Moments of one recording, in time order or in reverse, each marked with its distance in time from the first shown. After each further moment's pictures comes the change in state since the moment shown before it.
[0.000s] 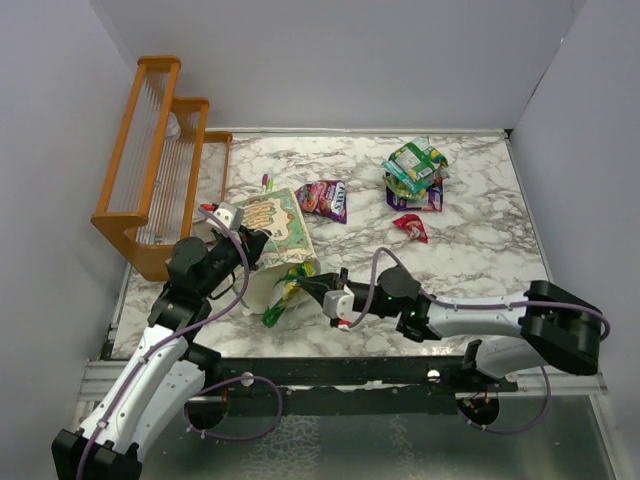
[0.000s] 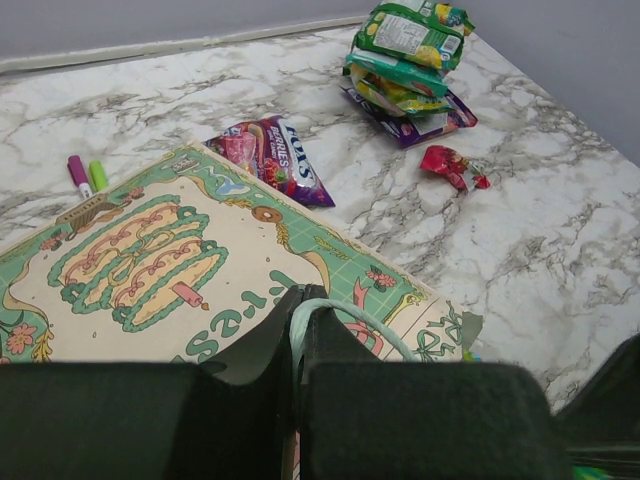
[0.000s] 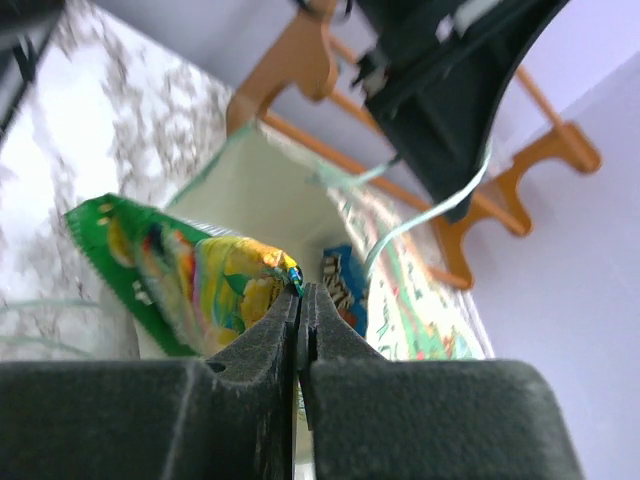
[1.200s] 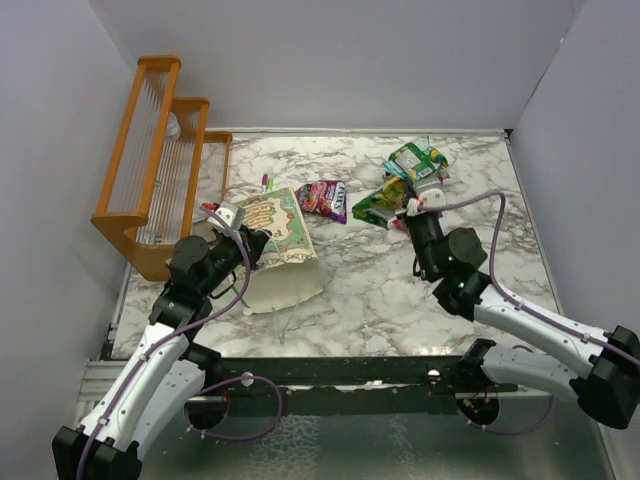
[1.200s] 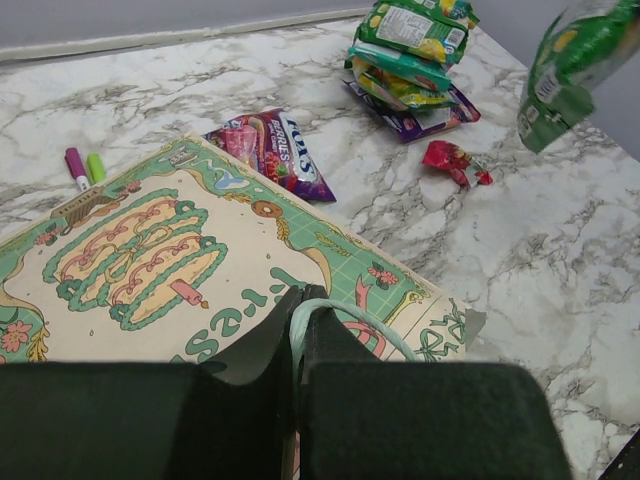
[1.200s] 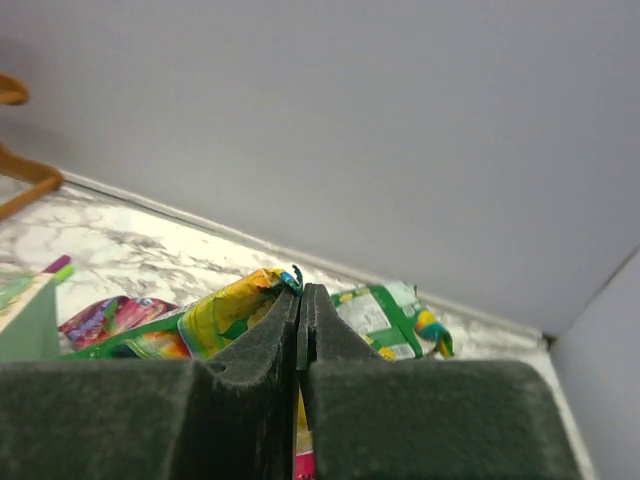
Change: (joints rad) left arm 0.000 0.014 0.000 0.000 -0.002 -0.002; right arm -0.242 -0.416 0.120 -0.190 0.804 0.212
